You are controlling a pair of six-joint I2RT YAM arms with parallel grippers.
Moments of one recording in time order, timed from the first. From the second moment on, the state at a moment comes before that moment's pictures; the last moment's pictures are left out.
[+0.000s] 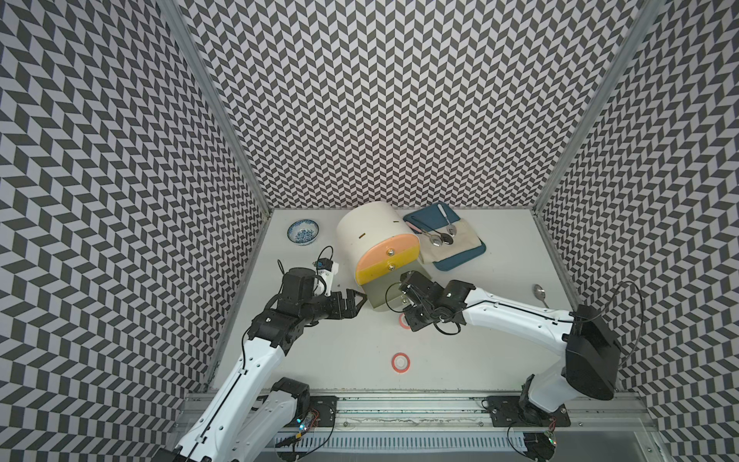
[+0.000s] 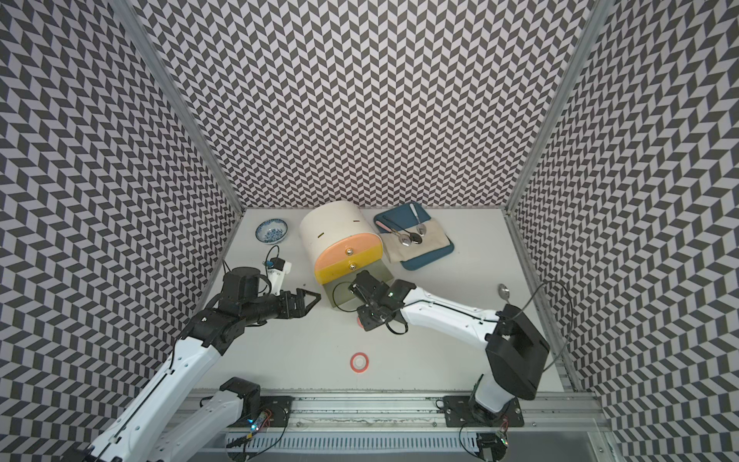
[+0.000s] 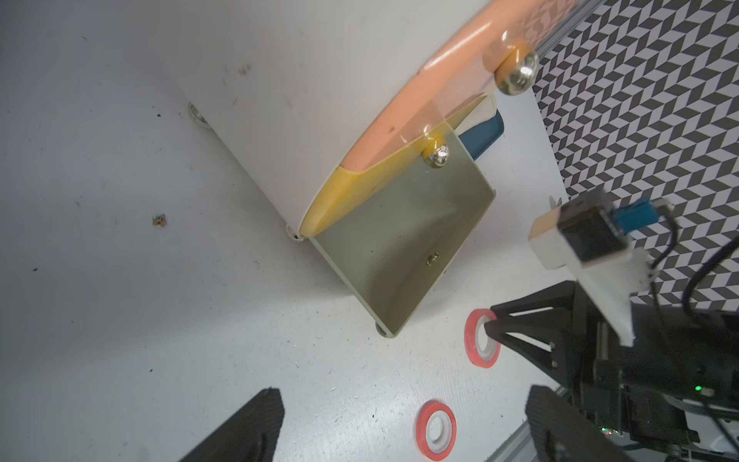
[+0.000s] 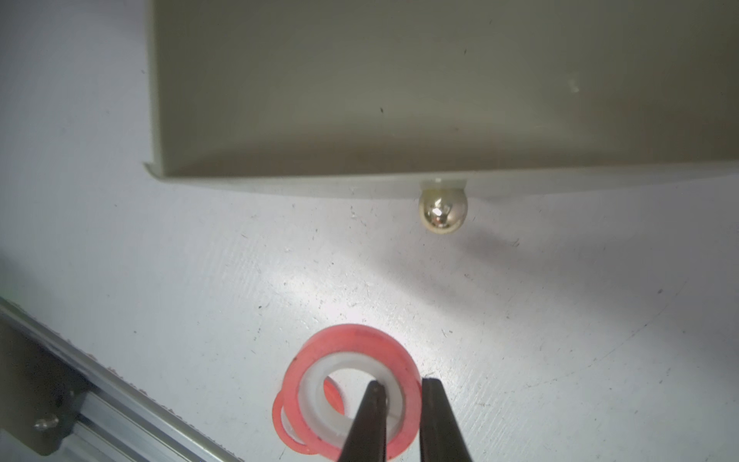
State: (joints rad) left arm -0.29 0.83 0.73 -0.62 0.45 -0.39; right arm 0.95 1.59 1.21 -0.75 0.09 0.48
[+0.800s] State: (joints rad) left arm -0.39 0.77 0.66 -0.63 0.45 -0.50; right arm 0.79 1.77 1.38 -0.65 0.12 0.44
